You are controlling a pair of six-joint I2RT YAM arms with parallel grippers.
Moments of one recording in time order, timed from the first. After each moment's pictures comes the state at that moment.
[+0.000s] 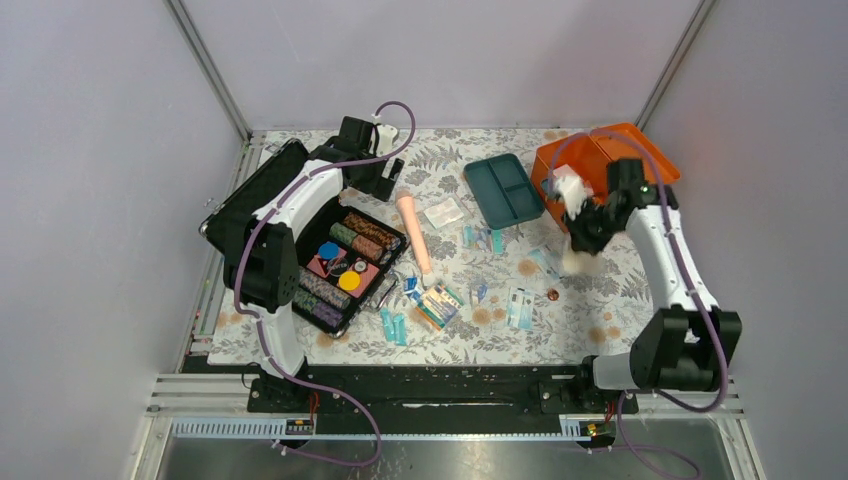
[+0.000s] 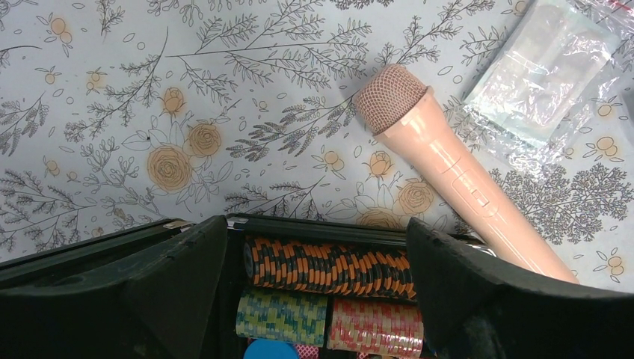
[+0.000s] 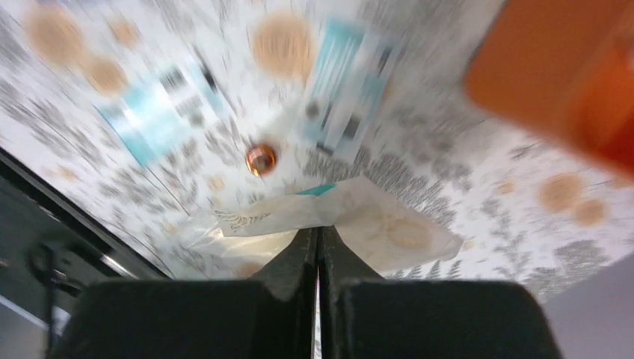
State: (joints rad) left arm -0.32 1.90 1.61 -0.58 0.05 0.17; right arm -0.07 1.41 1.10 -1.07 -0.30 -0.92
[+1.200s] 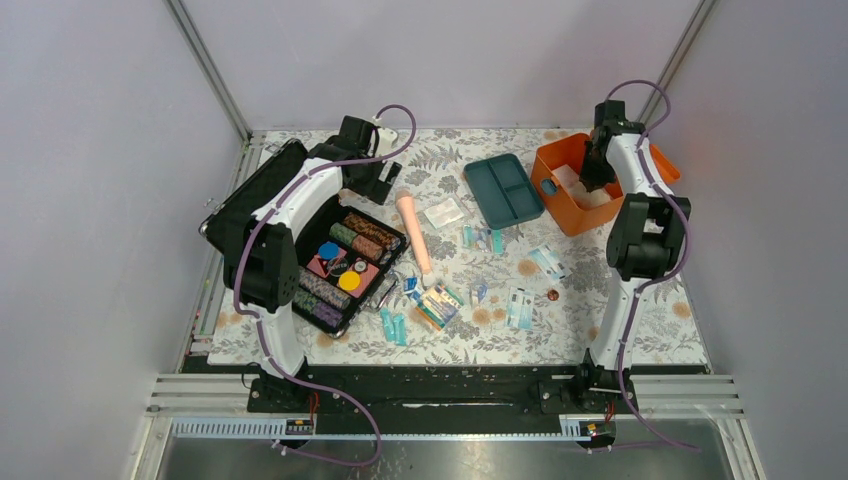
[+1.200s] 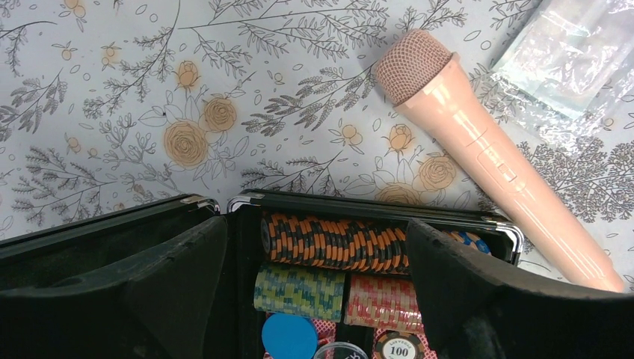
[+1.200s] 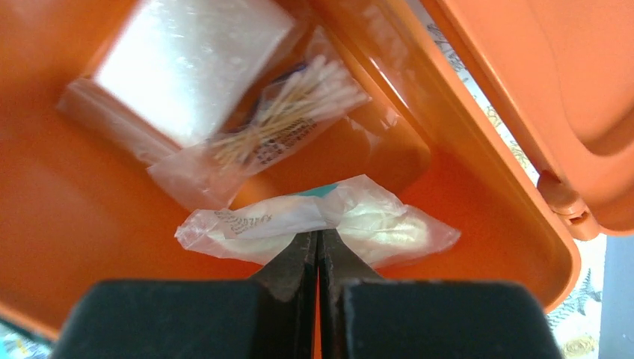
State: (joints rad) left arm -0.32 1.90 1.63 -0.66 0.00 0.21; right arm -0.09 2.14 1.92 -0.90 0.14 0.16
